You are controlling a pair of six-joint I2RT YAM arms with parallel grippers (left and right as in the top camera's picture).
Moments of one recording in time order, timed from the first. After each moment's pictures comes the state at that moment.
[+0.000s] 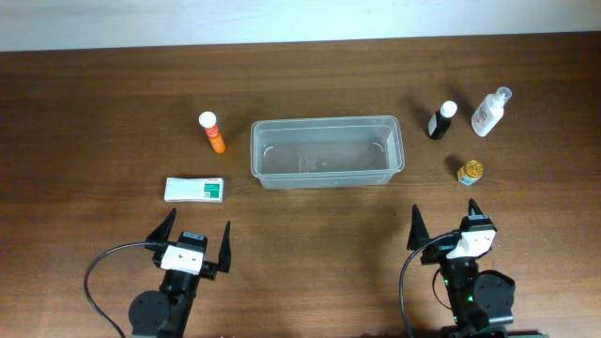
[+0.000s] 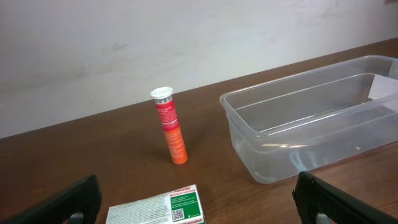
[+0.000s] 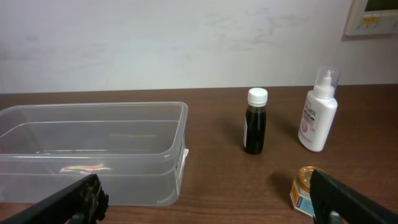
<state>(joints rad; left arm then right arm) -0.10 0.01 0.01 -0.06 0.12 0.17 0.07 0.01 0.01 -0.07 0.00 0.06</state>
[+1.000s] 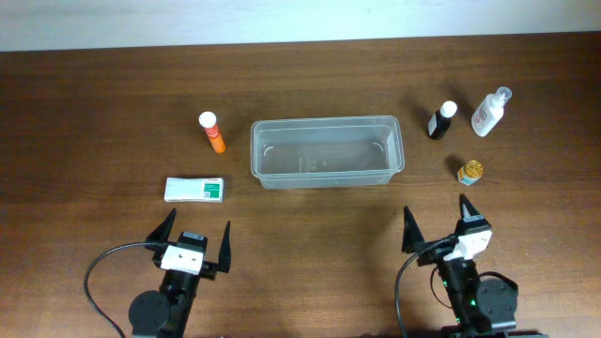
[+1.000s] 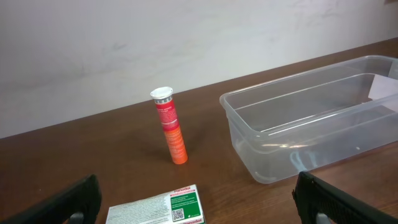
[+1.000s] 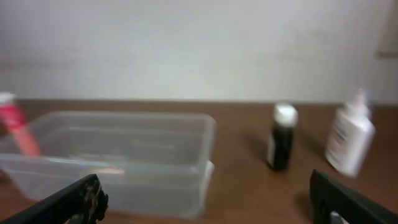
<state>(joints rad) -0.10 0.01 0.01 -0.06 0.12 0.17 0.07 0.01 0.01 0.03 -0.15 0.06</state>
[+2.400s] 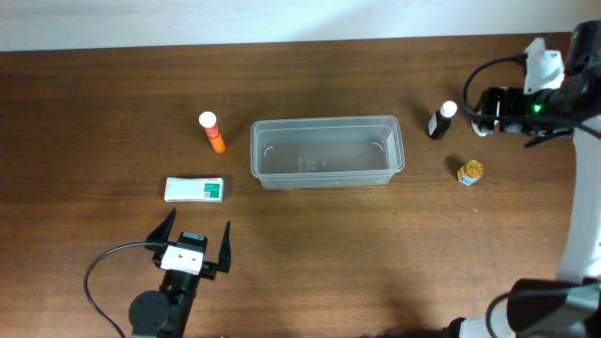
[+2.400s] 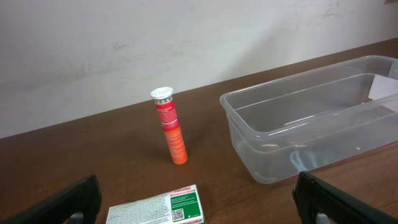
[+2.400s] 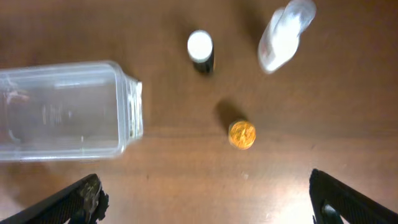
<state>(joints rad) -0.10 0.01 0.01 -0.06 0.11 0.17 -0.28 1.68 1.87 -1.36 -0.21 -0.17</state>
